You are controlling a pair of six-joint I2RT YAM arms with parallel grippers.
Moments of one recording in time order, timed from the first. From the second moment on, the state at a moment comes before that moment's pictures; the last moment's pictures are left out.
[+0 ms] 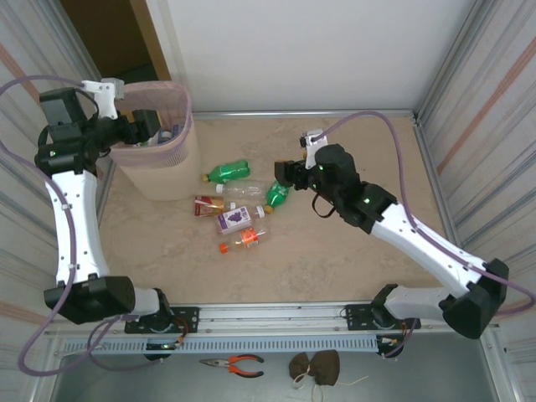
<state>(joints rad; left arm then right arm) 0.24 1.34 1.67 -0.81 0.68 0.00 0.76 1.23 1.16 -0.33 0.21 0.36</state>
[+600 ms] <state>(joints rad) 0.24 1.25 1.49 -0.68 0.83 -0.07 0.59 1.67 1.17 -0.37 0.02 0.78</state>
